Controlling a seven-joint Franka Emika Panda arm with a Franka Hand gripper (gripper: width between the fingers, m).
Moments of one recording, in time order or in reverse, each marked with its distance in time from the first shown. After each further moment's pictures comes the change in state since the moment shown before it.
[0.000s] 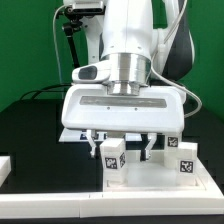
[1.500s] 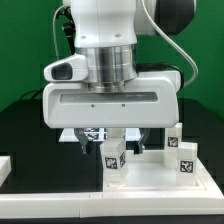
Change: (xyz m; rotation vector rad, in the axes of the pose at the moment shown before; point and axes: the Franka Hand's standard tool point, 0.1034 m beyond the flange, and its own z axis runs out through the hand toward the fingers) arm 0.028 0.010 -0.005 0.065 -0.490 0.041
